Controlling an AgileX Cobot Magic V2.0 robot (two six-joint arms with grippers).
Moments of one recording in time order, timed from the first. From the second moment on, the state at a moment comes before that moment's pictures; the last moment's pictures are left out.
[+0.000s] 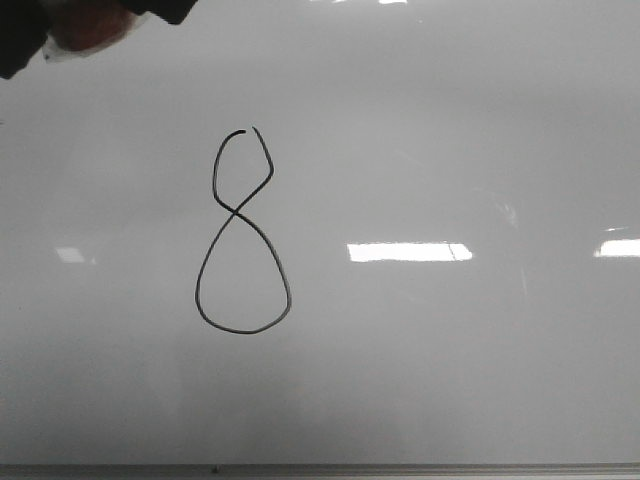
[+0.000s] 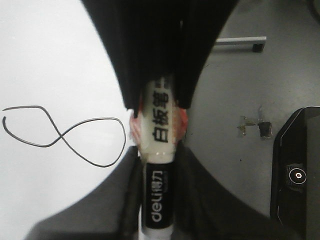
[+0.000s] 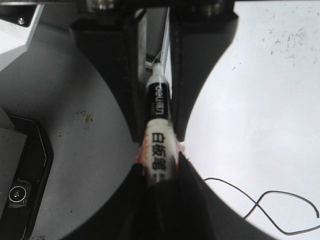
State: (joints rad) left arm -0.63 0.96 -0.90 -0.39 0.85 1.06; right arm 0.92 1.39 -1.31 0.31 0.80 -0.99
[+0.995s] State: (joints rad) left arm -0.19 0.84 -0.46 -0.61 0.16 0.50; right arm 0.32 0.69 -0.64 0.31 0.54 -0.36
